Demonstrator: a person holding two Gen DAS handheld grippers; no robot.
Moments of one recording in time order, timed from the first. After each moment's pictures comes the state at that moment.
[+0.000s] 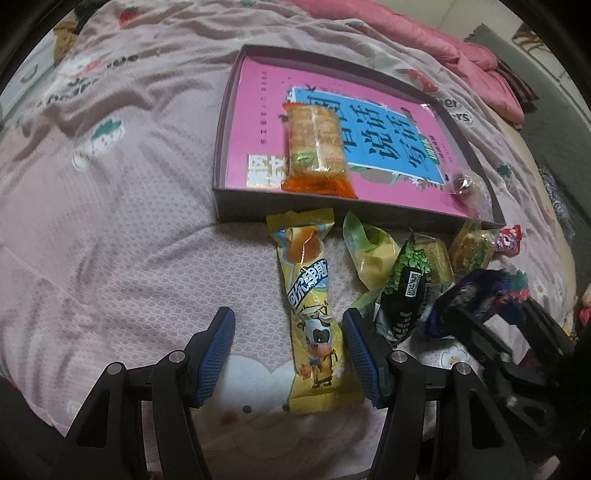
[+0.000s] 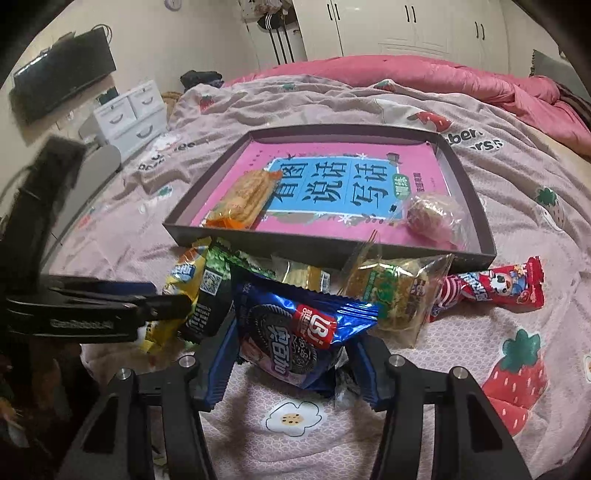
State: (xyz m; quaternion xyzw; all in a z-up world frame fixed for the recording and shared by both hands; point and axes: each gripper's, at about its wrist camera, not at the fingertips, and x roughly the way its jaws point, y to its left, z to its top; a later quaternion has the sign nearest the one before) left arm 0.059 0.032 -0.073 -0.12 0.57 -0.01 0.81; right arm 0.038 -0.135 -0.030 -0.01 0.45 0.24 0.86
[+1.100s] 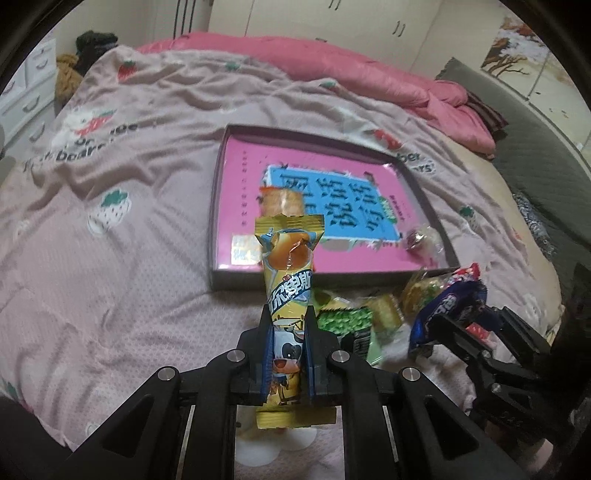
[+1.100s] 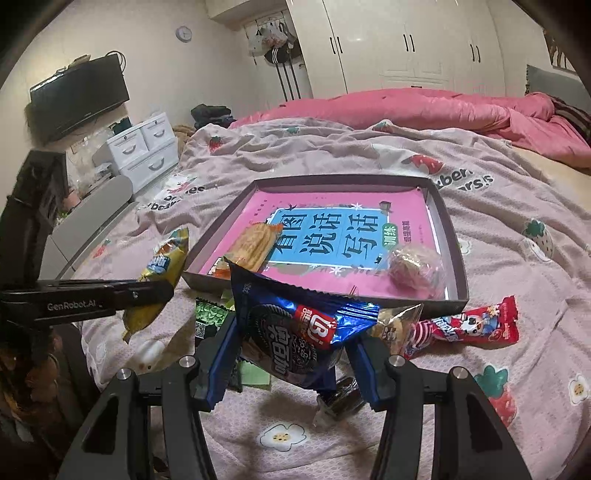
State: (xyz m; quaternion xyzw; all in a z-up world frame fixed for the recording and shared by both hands) left arm 0.047 0.031 -0.014 -0.12 0.47 -0.04 0.87; right arm 0.035 -0.153 -0.002 0.01 0.39 0.25 0.89
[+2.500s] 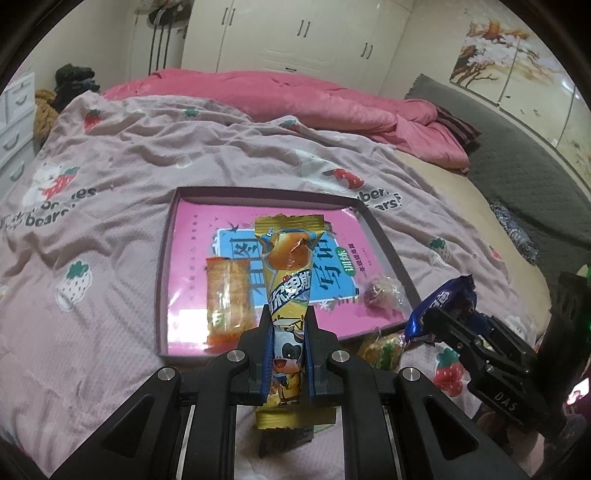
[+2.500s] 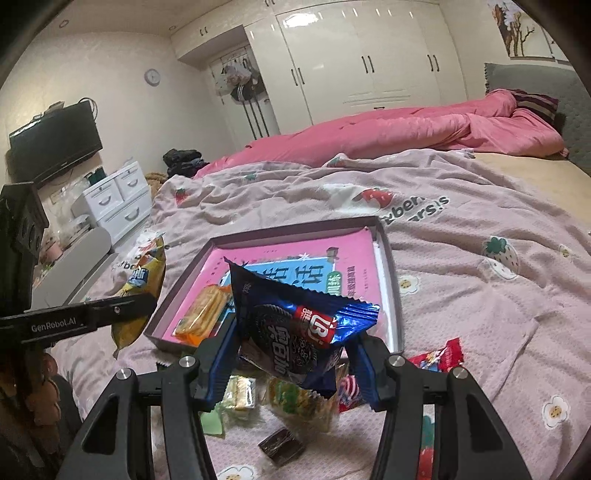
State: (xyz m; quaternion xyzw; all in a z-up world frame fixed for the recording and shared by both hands) left arm 0.080 -0.003 0.015 -0.10 0.41 -0.08 0.90; right arm 0.067 -0.206 0.018 0.08 0.33 0.19 0.92
